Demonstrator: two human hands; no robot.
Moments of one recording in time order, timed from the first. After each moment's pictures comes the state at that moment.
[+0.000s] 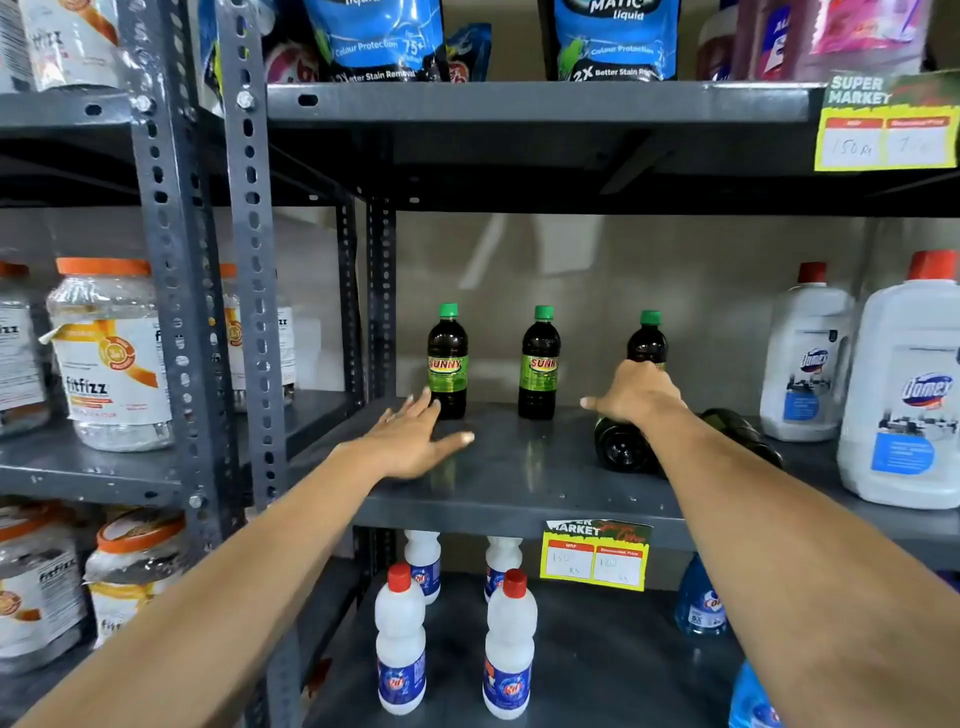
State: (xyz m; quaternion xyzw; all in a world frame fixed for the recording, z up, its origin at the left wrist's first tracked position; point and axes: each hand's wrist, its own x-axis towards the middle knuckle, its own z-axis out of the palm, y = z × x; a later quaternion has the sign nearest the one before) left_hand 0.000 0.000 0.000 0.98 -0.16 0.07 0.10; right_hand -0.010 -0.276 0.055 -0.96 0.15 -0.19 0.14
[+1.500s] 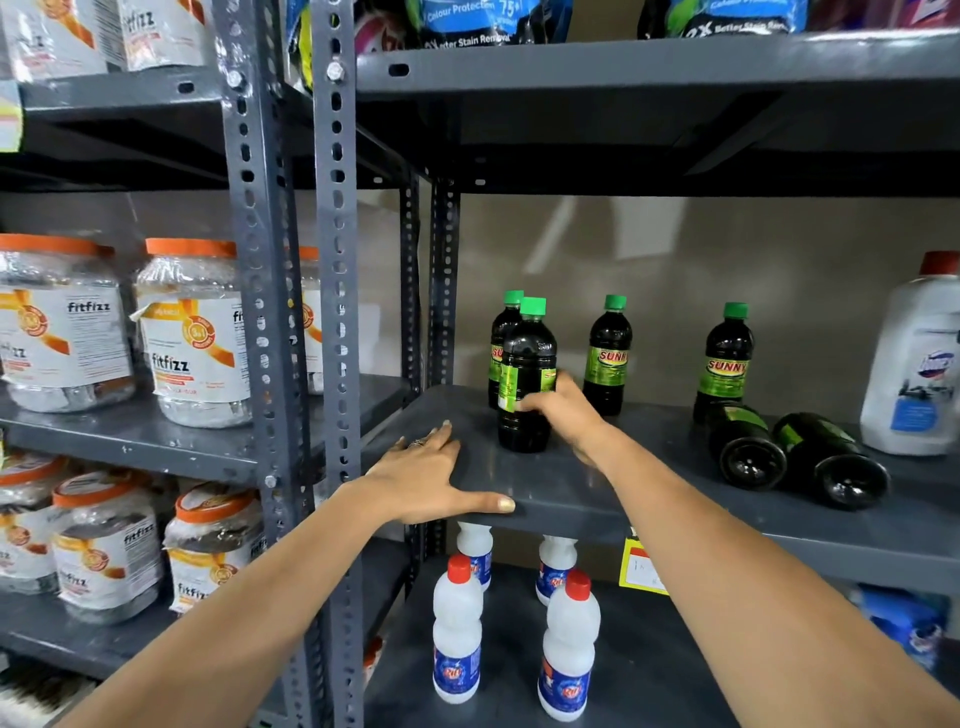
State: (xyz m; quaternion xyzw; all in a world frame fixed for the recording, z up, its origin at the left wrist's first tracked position) left_hand -0.035 0.055 -0.030 0.99 -0.14 0.03 0.05; right_hand 0.048 -0.144 -0.003 -0.80 -0.08 -0.09 0.58
